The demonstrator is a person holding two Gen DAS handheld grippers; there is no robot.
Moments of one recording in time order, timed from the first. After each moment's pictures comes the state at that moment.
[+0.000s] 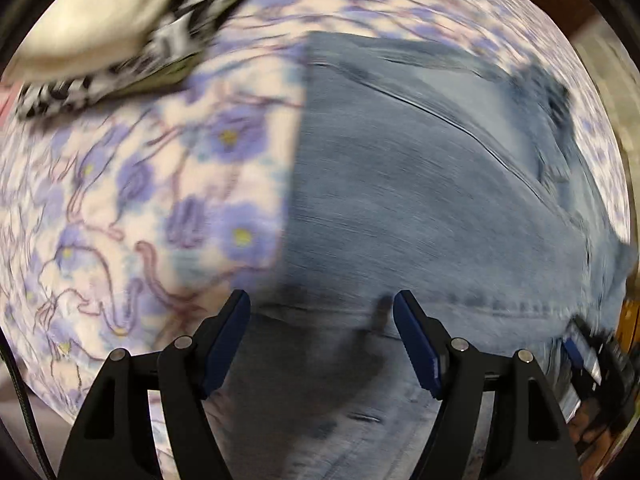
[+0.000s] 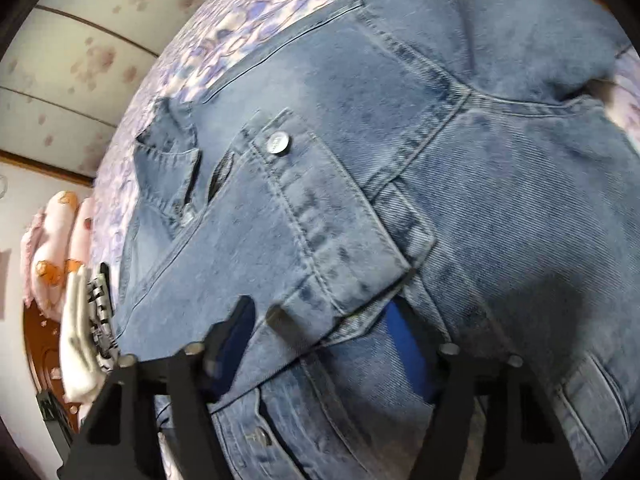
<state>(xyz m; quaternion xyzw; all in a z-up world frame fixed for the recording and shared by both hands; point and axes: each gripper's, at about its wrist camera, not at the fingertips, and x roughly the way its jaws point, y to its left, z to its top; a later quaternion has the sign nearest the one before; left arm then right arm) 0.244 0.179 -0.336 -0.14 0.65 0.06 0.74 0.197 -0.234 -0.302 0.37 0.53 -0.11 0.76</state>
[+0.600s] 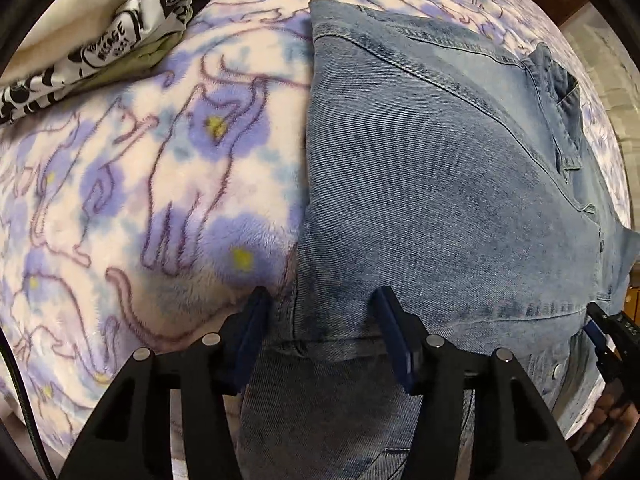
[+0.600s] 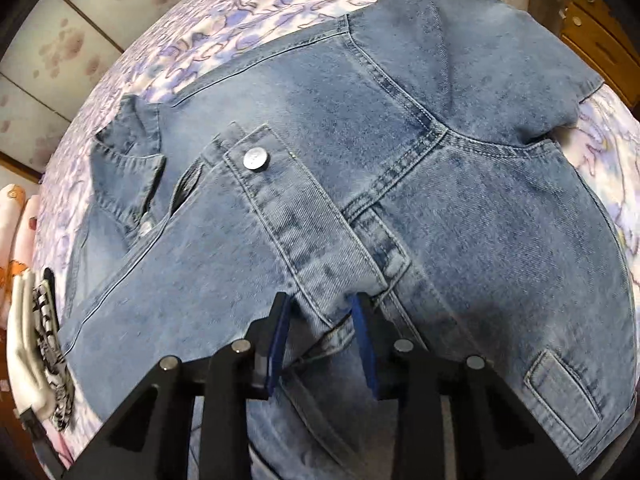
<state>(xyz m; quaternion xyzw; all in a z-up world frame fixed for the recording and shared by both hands) 0.257 0.187 -0.379 -0.13 0.66 0.02 0.74 0.220 -0.216 -0.295 0.29 0.55 -0.20 0.76</state>
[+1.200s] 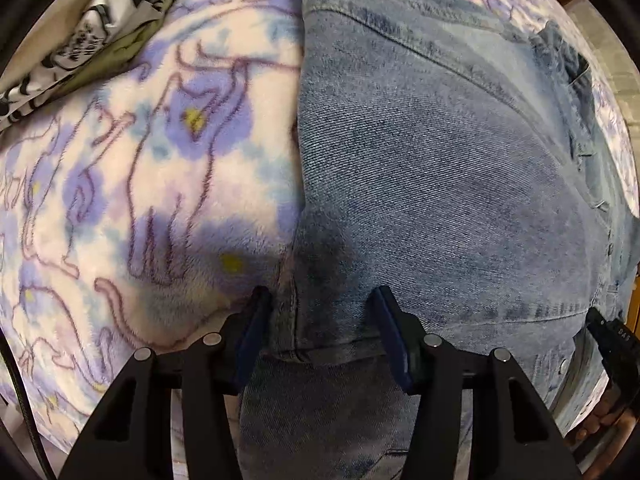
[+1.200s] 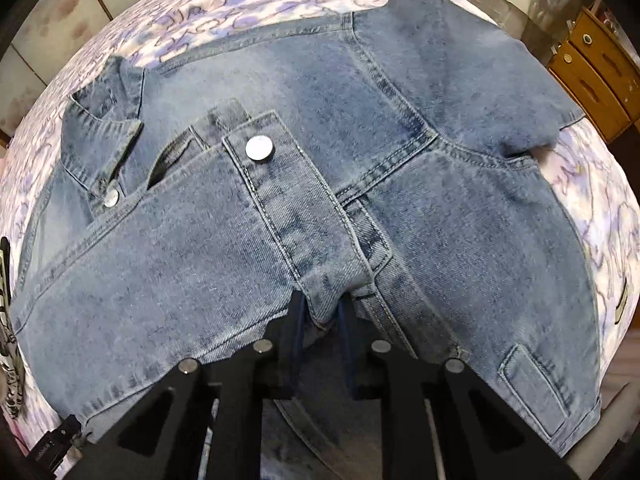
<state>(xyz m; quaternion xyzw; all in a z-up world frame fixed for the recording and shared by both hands) 0.290 0.162 -0.403 -0.10 0.69 0.01 0.71 0.229 -0.188 -0.301 0.20 0.58 -0.24 0.75</state>
